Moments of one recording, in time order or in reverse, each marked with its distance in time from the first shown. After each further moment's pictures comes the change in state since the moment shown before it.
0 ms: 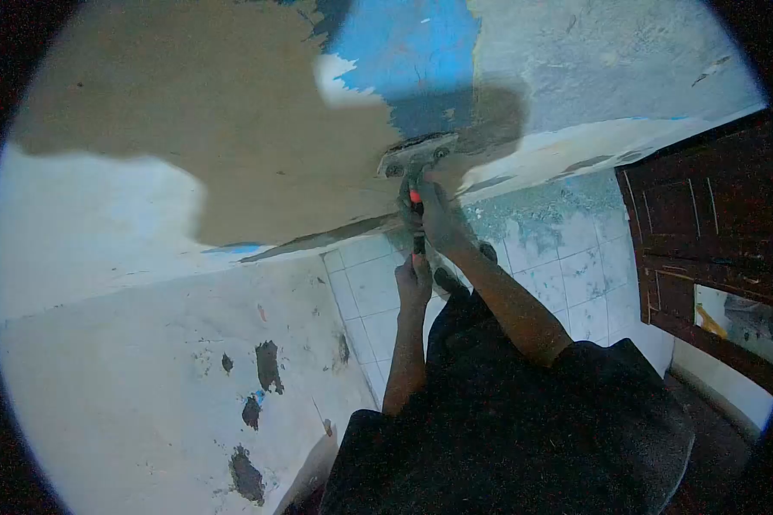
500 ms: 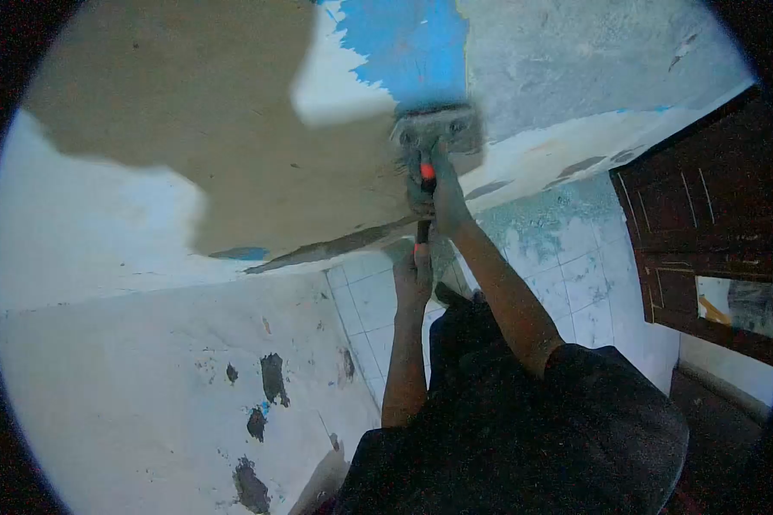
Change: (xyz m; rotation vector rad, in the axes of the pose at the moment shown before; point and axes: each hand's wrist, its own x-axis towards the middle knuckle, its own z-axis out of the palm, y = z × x) left_hand 0.006 0.050 -0.019 0.024 -0.013 0.115; right_hand -0.008 -0.046 0.028 0.097 -0.009 -0.062
